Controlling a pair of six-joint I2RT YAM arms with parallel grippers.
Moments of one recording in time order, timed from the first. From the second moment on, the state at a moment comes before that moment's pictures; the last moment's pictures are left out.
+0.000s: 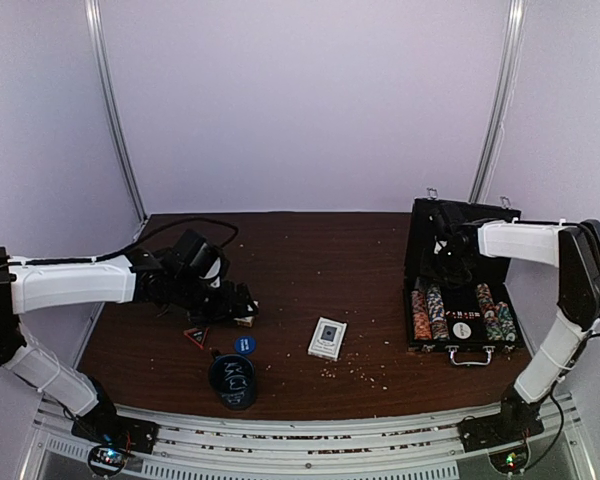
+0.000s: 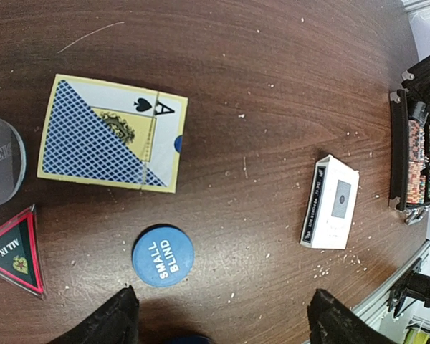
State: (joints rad) left arm -0.76 1.43 0.91 -0.43 0.11 -0.82; right arm 0.30 1.67 1.10 -0.52 0.13 0.56
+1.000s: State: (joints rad) left arm -0.76 1.41 0.93 -0.46 0.02 -0.81; right arm 0.30 1.66 1.20 -0.53 0.03 0.42
